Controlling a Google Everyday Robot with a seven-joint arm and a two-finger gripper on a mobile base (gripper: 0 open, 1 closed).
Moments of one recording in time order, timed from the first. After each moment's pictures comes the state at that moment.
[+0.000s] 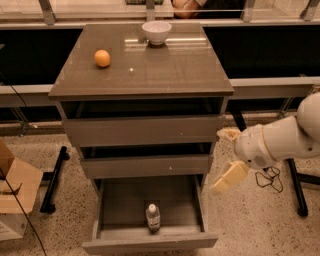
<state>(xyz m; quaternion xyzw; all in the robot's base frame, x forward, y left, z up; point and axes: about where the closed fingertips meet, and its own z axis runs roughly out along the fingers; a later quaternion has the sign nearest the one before) 0.475 -0.155 0.767 -0.54 0.75 0.21 0.31</state>
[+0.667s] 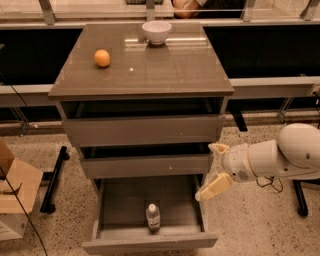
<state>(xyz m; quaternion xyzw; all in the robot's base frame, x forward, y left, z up) 0.490 -0.140 0.695 -0.50 0.76 0.25 0.34</state>
